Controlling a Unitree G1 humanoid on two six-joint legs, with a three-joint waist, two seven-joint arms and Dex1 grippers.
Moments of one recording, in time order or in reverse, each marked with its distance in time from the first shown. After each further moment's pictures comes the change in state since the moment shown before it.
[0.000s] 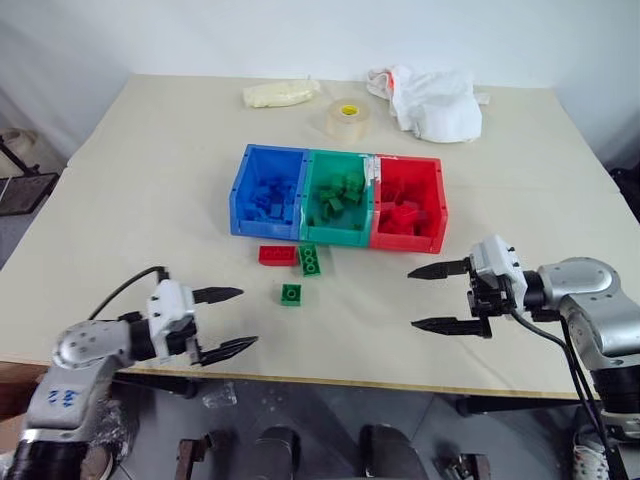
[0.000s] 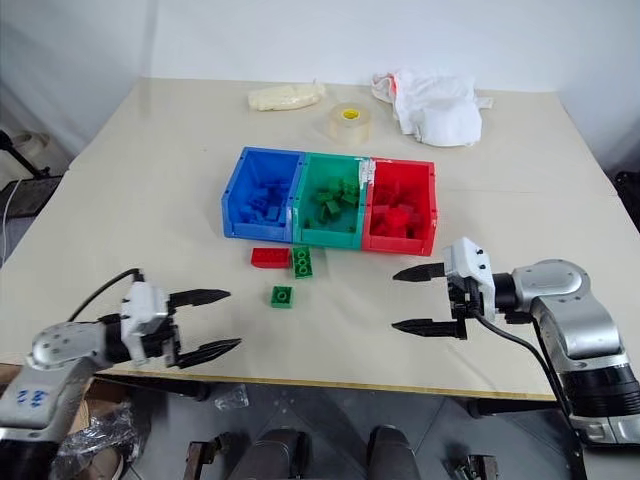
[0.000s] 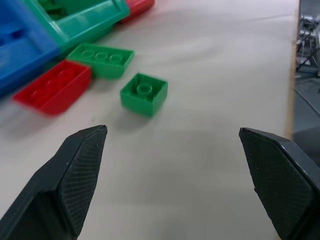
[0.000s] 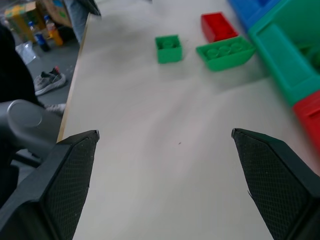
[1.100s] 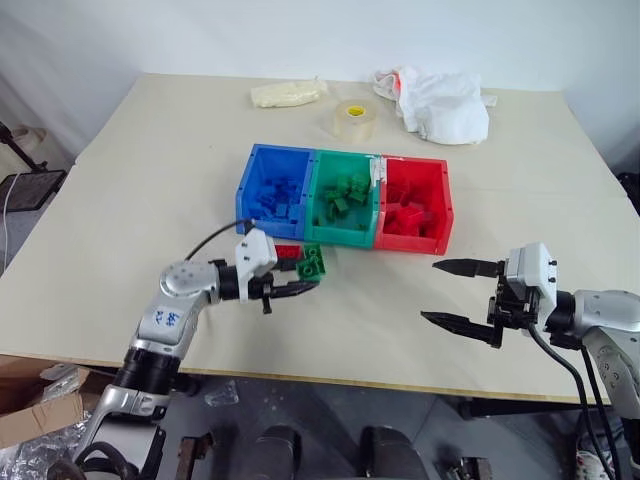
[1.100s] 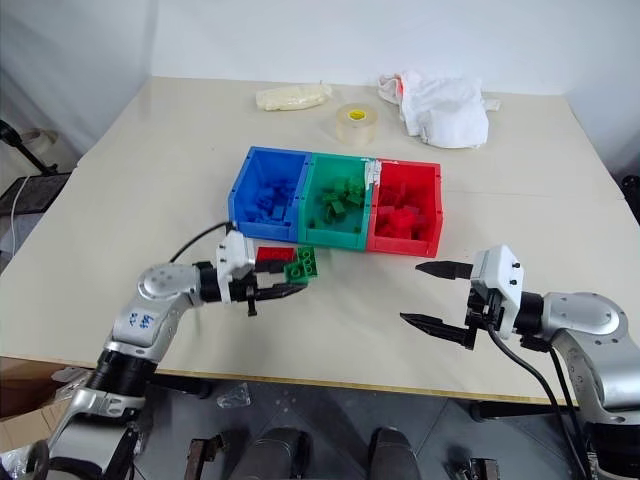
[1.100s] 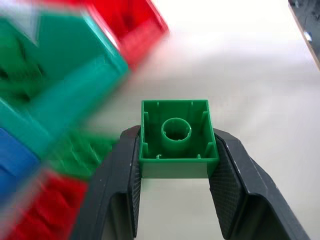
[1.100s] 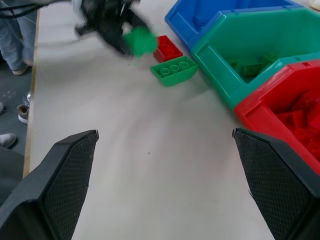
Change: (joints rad) left arm -0.504 -0.212 -0.178 0.294 0.088 0.055 0.025; right arm 0.258 0.003 -0.169 -0.238 0.079 0.022 -0.270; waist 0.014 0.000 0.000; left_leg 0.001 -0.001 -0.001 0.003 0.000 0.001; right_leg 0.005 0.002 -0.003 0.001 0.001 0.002
